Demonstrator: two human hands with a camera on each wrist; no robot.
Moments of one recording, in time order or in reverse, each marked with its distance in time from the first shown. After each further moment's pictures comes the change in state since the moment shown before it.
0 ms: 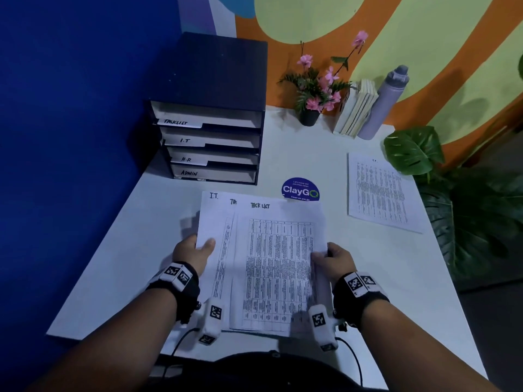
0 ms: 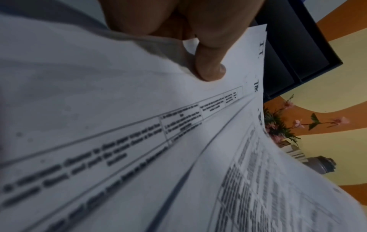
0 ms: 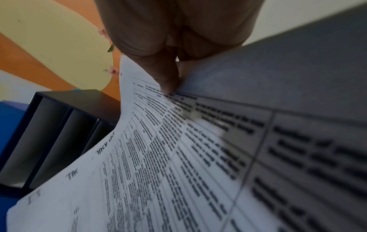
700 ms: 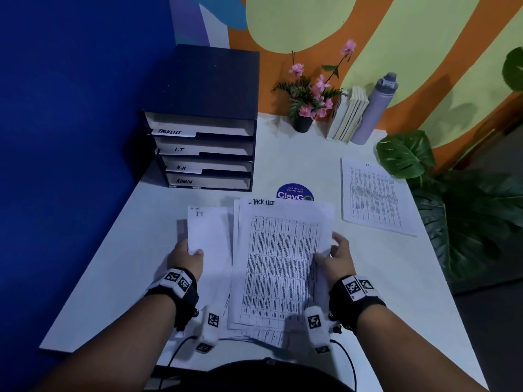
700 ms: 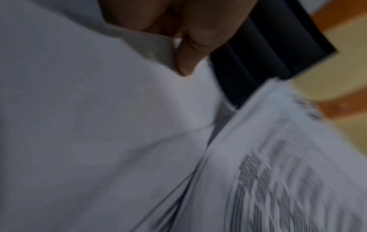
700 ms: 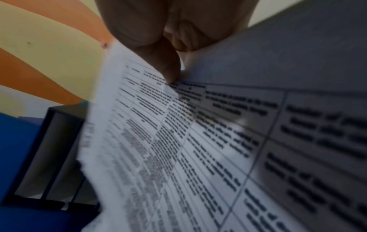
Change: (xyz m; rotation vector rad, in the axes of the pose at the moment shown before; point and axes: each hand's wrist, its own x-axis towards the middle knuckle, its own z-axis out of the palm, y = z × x) left_hand -0.001 0.015 0.000 0.135 0.065 -0.058; right_hand 0.001 -0.009 -0.007 0.156 0.073 -0.105
